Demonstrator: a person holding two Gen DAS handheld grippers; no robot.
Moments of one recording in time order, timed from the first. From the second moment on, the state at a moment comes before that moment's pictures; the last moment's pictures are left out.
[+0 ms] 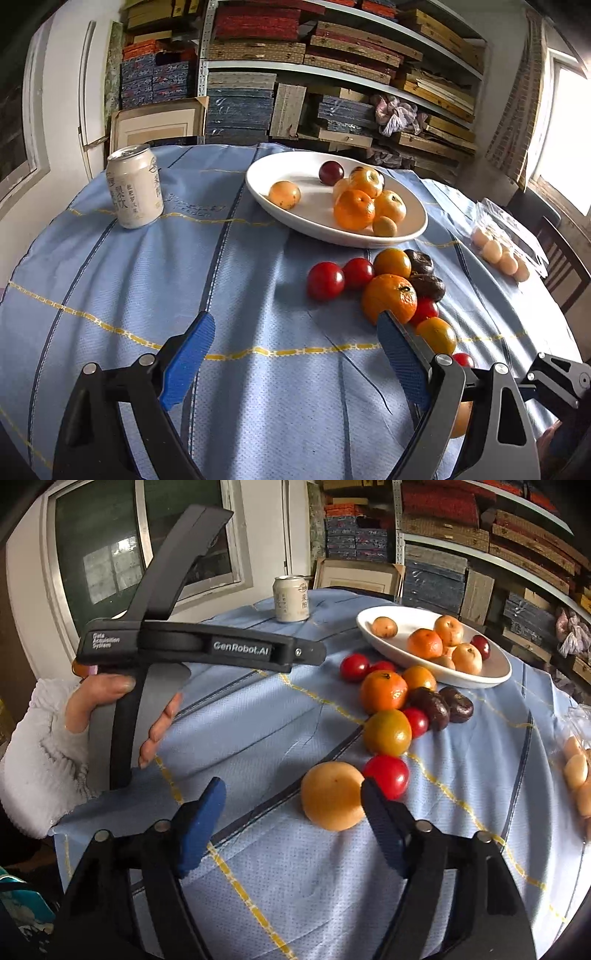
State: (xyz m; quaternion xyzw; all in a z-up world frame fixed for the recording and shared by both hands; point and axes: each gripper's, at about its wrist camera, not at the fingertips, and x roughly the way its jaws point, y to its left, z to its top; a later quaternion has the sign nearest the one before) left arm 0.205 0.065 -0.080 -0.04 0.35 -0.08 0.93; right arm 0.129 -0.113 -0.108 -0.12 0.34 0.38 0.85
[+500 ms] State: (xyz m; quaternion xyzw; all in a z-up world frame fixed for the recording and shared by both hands) left arm 0.207 0.059 -0.084 -0.03 0.36 -0.08 0.93; right arm 0.163 -0.112 -0.124 -0.09 0.40 0.36 0.84
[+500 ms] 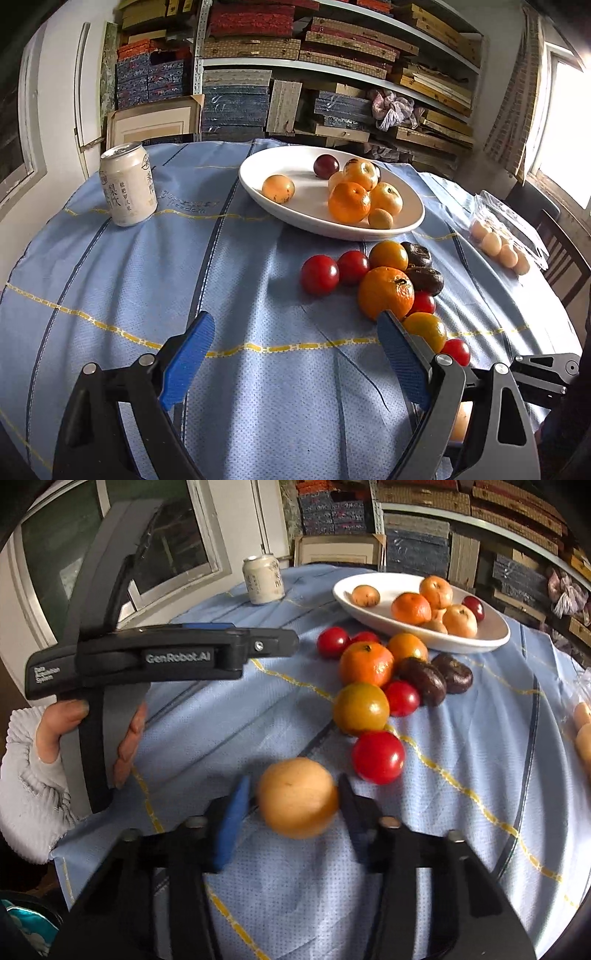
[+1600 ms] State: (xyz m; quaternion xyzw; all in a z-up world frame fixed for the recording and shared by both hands) left arm 0.203 -0.032 -0.097 0.06 0.36 -0.22 0.90; right arm 0.204 -0.201 -0.116 -0.03 0.38 0.22 0.90
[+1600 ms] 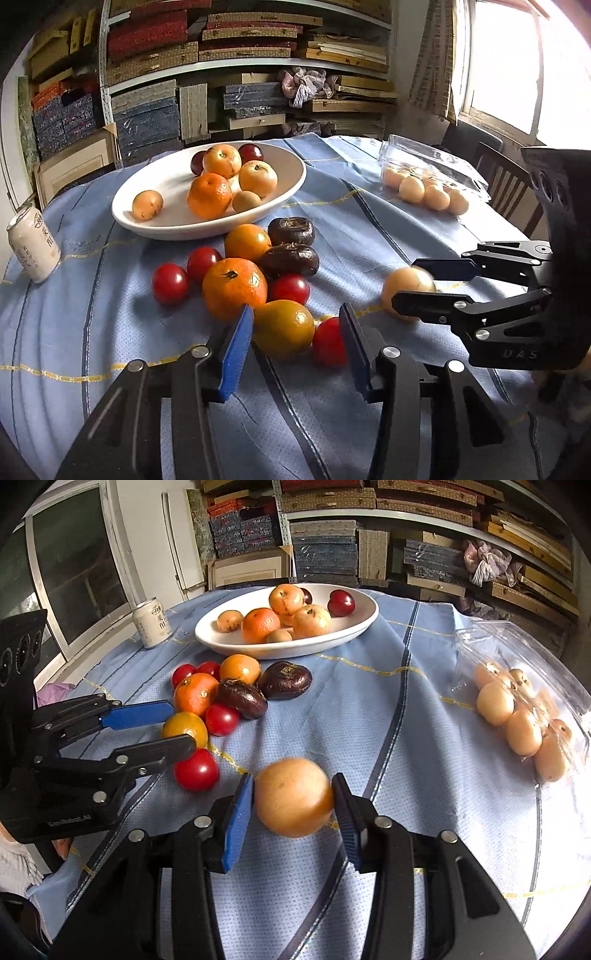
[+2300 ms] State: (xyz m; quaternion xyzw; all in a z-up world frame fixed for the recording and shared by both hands) left arm 0.212 -0.018 -0.106 0.00 0.40 -0.26 0.88; right arm 0.203 -0.193 -0.122 -0.04 0.39 0.23 0.89
